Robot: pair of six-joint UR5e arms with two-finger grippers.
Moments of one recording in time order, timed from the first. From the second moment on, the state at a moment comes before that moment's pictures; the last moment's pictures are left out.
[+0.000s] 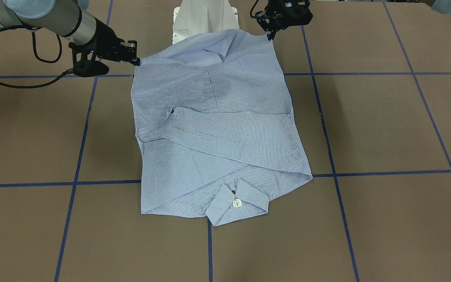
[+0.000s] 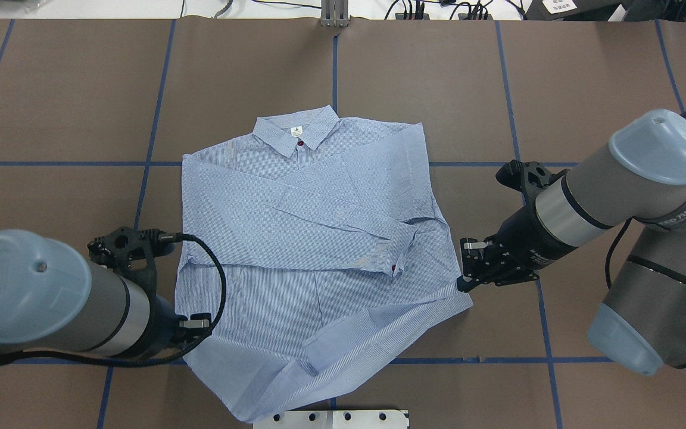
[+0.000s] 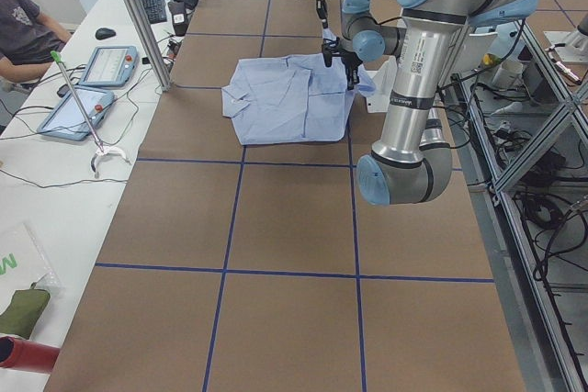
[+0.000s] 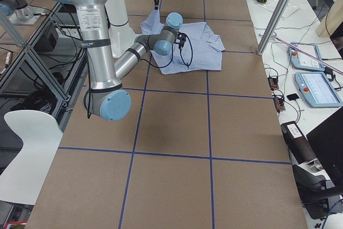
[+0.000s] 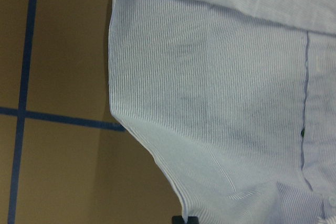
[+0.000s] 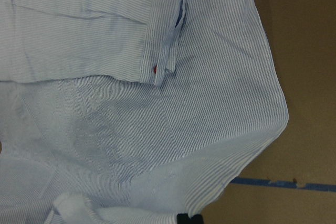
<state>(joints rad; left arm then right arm) -0.37 -1.91 -2.35 -1.26 -1.87 -1.47 0.67 -1.35 2.04 -1.23 2.40 1.42</state>
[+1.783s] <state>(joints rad) -0.75 -2.03 -1.83 -1.58 -1.87 -1.09 0.88 -0.94 1.43 -1.09 2.26 1.38</state>
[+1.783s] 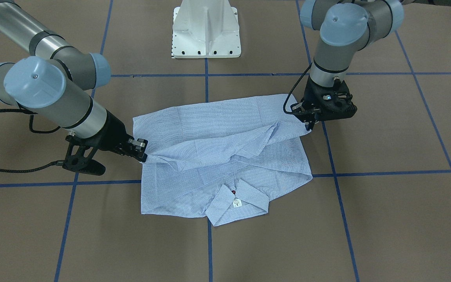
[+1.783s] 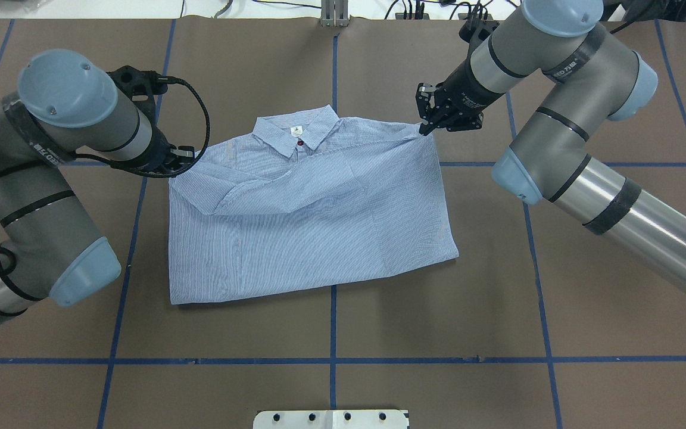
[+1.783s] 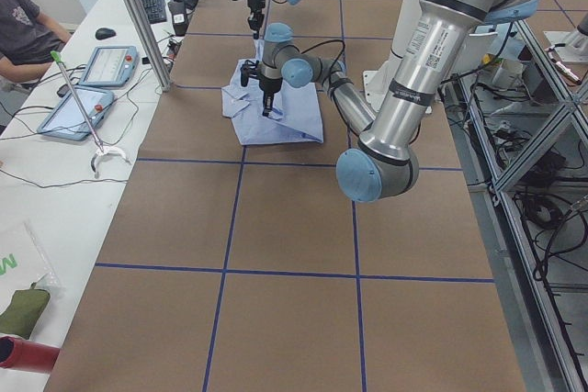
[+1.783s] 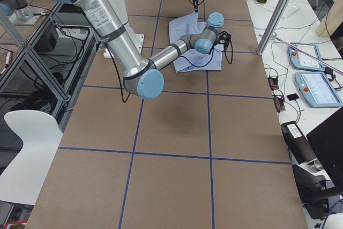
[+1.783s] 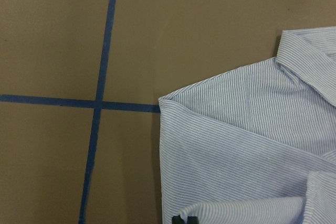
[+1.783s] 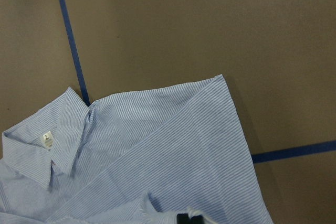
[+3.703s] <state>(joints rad) -0.84 -2.06 -1.61 -1.75 -1.87 -0.99 0.91 -0.87 1.29 -1.07 2.23 1.38</state>
